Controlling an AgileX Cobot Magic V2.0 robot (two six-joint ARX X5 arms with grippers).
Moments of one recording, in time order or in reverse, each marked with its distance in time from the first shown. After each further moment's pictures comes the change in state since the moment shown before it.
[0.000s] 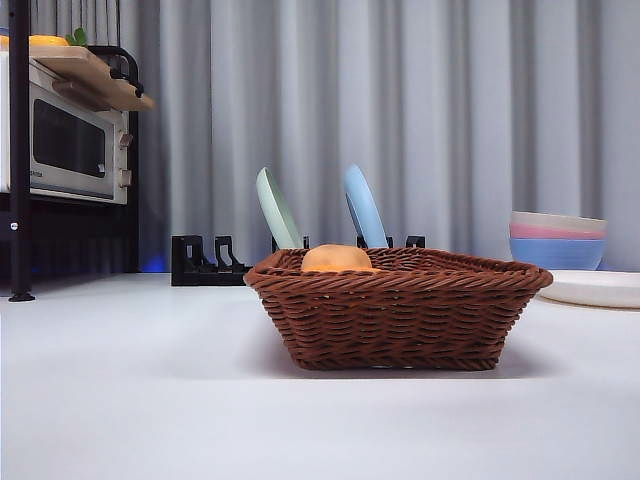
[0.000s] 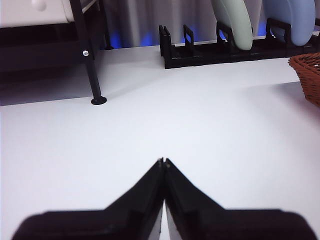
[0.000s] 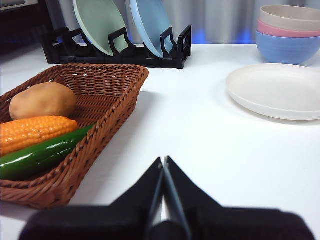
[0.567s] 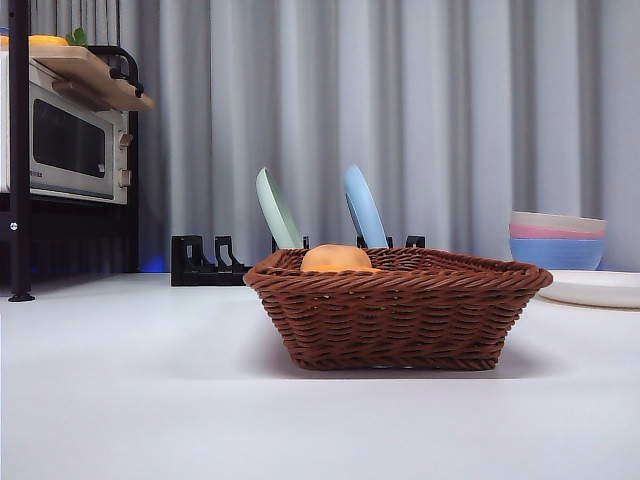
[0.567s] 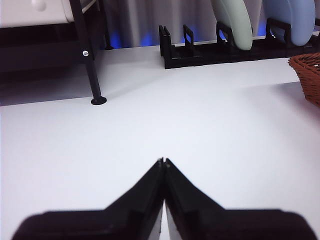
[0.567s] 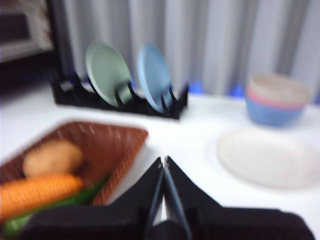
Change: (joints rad) left arm 0.000 0.000 0.000 -0.001 0.000 0.000; right arm 0.001 0.150 0.246 -0.009 0.000 -0.058
